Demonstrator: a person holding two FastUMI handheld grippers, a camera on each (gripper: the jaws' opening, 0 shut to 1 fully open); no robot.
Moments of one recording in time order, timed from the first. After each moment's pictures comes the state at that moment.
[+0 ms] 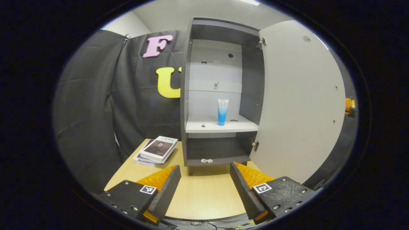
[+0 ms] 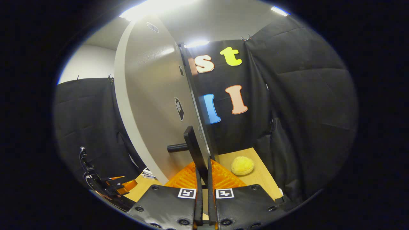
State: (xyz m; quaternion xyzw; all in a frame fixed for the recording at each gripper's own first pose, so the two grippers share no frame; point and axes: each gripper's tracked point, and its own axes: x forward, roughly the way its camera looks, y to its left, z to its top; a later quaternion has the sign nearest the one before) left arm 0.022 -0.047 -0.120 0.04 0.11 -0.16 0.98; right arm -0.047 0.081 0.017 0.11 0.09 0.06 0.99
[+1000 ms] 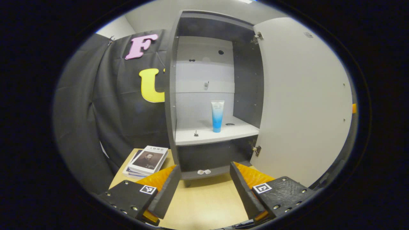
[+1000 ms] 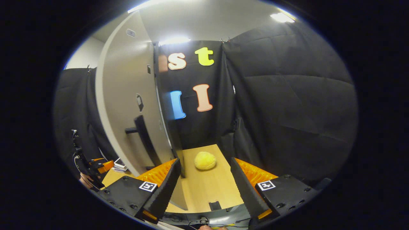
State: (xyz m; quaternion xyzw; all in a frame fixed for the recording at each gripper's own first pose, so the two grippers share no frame) left arm 0.113 -0.092 -0.110 0.07 0.09 -0.21 0.97; right arm -0.079 -0.028 -0.004 0.07 0.11 -0.09 0.99
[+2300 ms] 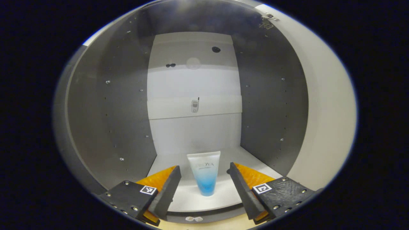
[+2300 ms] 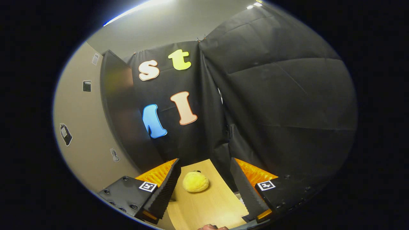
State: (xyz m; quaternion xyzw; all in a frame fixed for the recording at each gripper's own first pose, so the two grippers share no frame) left arm 0.319 -0.247 -0.049 0.09 0.04 -0.19 0.98; right arm 0.068 -0.142 -0.014 0.14 0.07 -0.11 0.98
